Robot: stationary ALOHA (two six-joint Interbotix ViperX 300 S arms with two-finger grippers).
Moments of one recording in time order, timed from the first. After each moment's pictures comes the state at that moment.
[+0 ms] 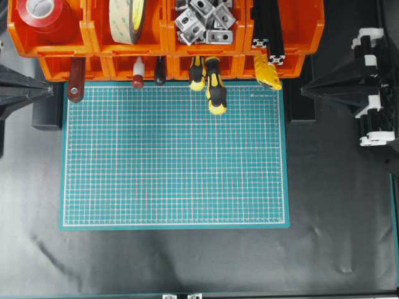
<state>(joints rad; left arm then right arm) 0.00 -0.97 1.18 0.00 -0.29 0.00 0.00 -0.96 1.17 0.00 -0.10 0.00</state>
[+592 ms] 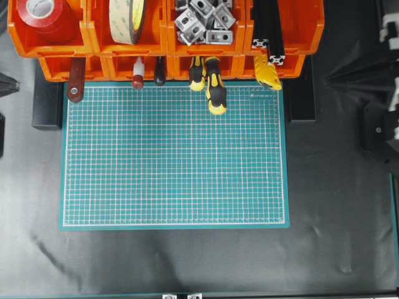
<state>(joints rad) -0.02 -1.12 0.96 0.04 0.28 -0.11 0.00 -1.02 0.87 0.00 0.51 0.18</state>
